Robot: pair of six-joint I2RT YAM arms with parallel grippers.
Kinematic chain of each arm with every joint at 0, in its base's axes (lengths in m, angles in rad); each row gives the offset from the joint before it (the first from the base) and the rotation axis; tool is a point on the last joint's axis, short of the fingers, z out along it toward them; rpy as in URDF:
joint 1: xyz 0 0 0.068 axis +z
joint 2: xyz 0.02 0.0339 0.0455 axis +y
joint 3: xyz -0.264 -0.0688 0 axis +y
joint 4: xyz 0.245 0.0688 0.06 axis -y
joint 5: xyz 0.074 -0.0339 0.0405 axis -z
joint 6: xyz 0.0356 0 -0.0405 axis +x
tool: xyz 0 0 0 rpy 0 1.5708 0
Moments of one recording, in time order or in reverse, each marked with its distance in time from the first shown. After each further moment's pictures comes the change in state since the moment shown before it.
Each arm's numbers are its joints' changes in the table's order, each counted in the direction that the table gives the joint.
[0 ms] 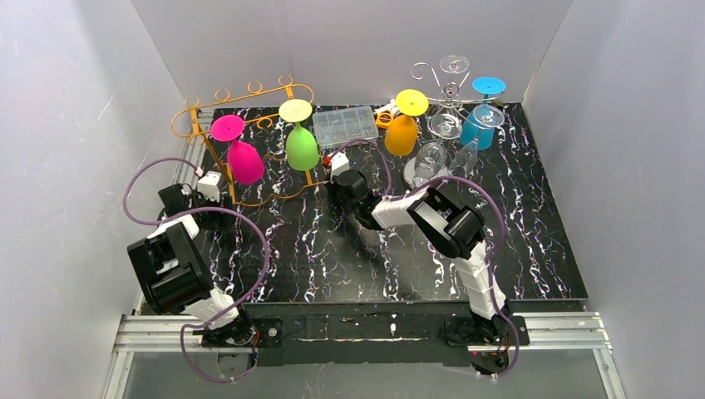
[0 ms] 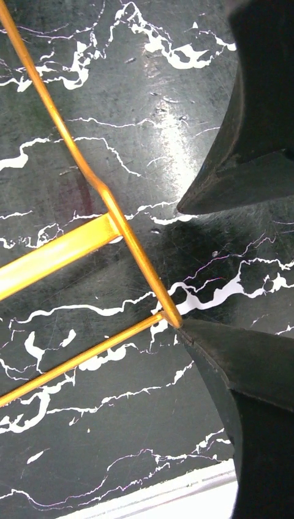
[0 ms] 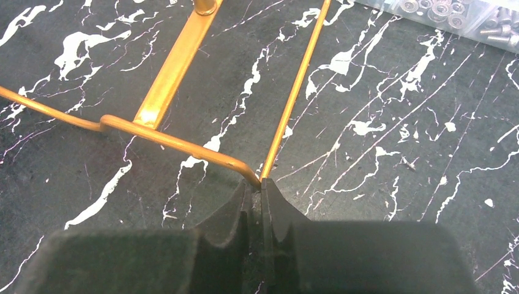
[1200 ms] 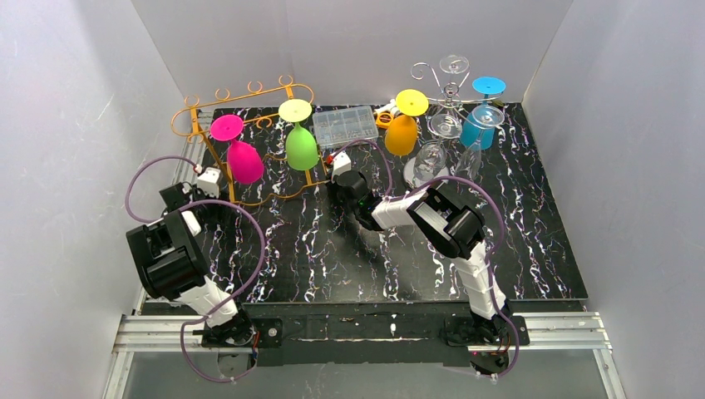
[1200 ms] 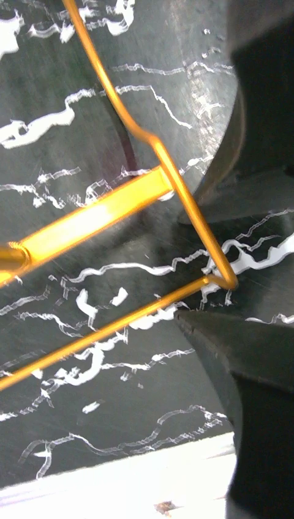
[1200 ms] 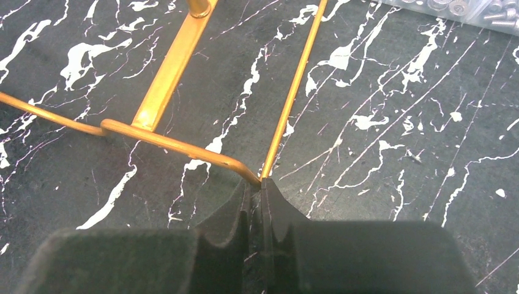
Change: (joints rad) left arm -0.004 0.108 0.008 0.260 0.001 -0.010; right arm 0.000 0.001 0.006 0.012 0.015 0.059
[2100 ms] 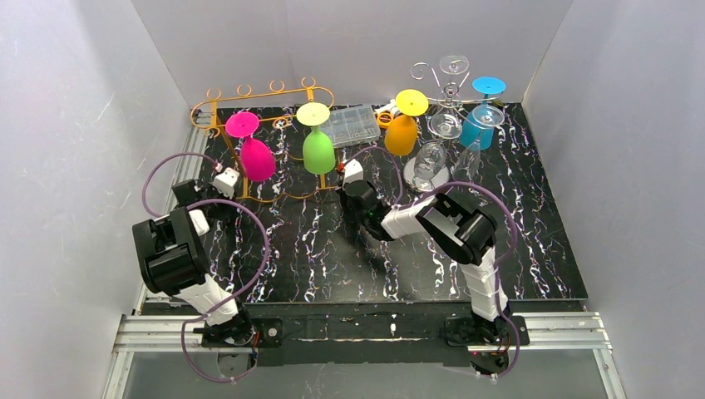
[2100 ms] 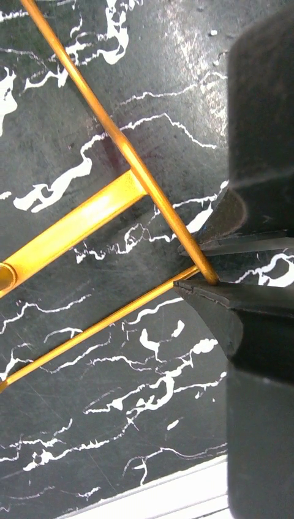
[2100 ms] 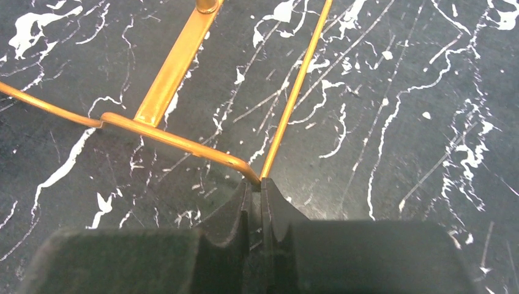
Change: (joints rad) left arm -0.089 0.029 0.019 0.090 0.050 0.179; right arm 0.019 -0.104 0.176 0.049 0.127 0.007
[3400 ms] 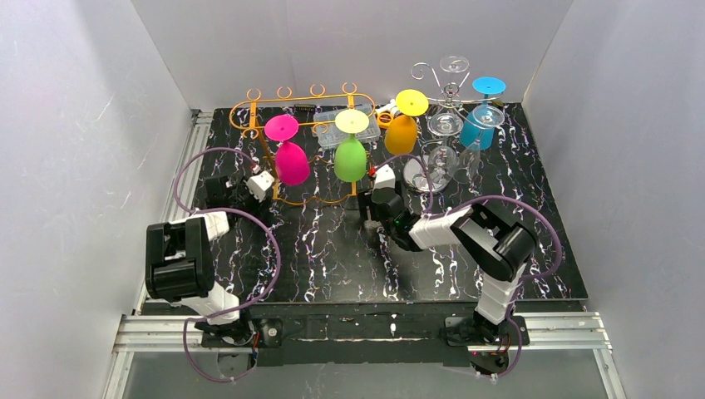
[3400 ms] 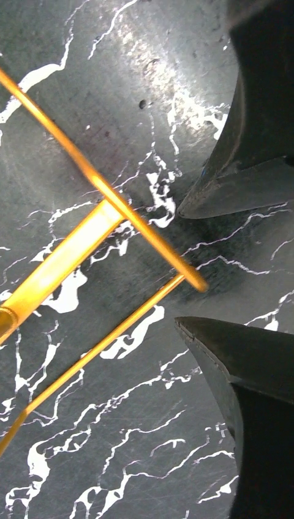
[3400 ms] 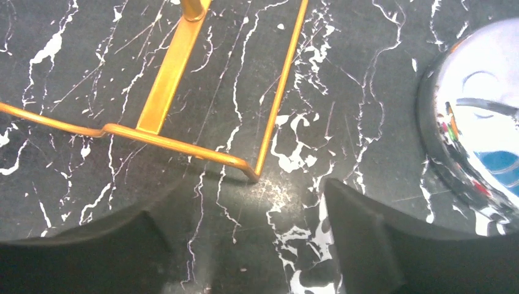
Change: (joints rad) left arm -0.252 -0.073 0.018 -0.096 -0.041 0.056; right arm -0.059 -0.266 0.293 -0.060 0.117 0.046
